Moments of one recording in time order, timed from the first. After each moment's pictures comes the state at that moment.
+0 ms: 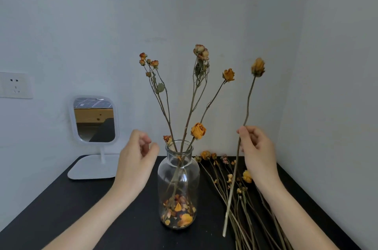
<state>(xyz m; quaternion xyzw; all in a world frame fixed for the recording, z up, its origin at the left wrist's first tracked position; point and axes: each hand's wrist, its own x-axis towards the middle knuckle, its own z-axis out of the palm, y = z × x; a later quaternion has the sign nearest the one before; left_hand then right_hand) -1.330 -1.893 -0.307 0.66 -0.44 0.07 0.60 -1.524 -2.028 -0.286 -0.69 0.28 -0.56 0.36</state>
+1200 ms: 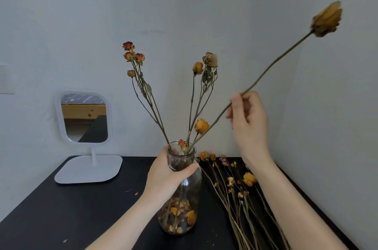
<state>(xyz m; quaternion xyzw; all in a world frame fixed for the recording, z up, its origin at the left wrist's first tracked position) -1.337 -1.954 -0.351 0.66 -0.46 -0.13 0.58 -1.477 -2.032 -0.237 -0.70 0.18 -0.63 0.29</state>
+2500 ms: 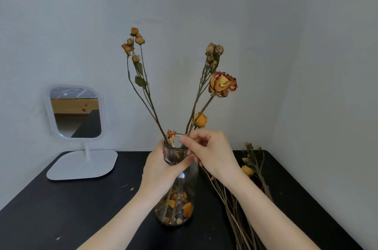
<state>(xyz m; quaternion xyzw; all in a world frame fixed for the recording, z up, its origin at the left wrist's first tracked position) -1.338 -1.959 -0.351 0.65 -0.48 -0.07 0.59 -1.456 -2.015 -0.288 -0.81 0.22 -0.38 0.40</state>
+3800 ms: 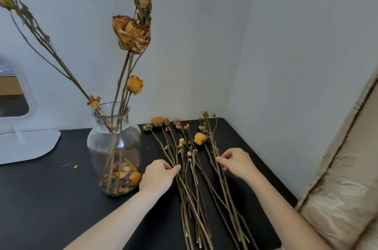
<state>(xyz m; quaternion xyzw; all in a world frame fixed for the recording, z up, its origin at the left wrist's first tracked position) -1.433 -2.018 -0.434 0.80 -0.42 -0.22 0.36 -1.620 -2.122 -0.404 -0.75 0.57 -0.17 0.30</state>
